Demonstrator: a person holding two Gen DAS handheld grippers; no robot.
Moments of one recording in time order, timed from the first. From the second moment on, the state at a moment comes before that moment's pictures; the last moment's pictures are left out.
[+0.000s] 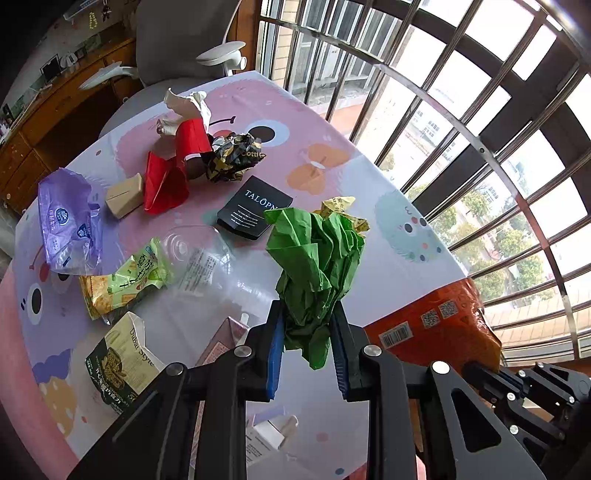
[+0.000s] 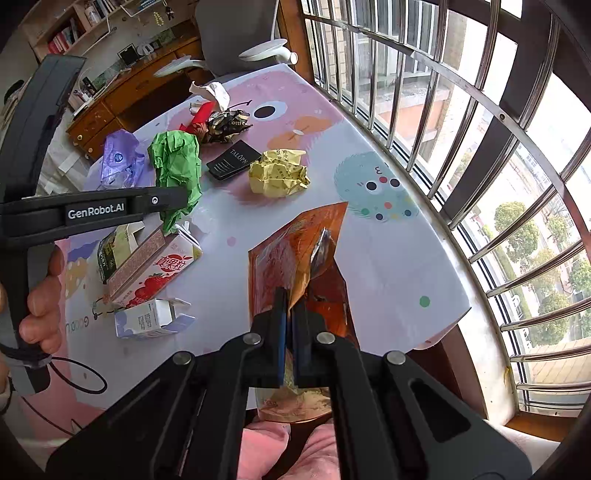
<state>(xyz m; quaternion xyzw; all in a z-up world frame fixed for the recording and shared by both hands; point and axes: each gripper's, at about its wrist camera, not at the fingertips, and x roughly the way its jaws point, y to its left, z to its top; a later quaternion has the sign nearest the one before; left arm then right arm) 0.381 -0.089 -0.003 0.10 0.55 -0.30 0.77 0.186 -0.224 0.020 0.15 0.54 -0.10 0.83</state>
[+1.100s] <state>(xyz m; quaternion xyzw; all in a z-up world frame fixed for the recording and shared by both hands) -0.005 0.020 -0.050 0.00 0.59 -0.12 0.80 -0.011 -0.188 -0.018 0.03 0.59 0.16 0.79</state>
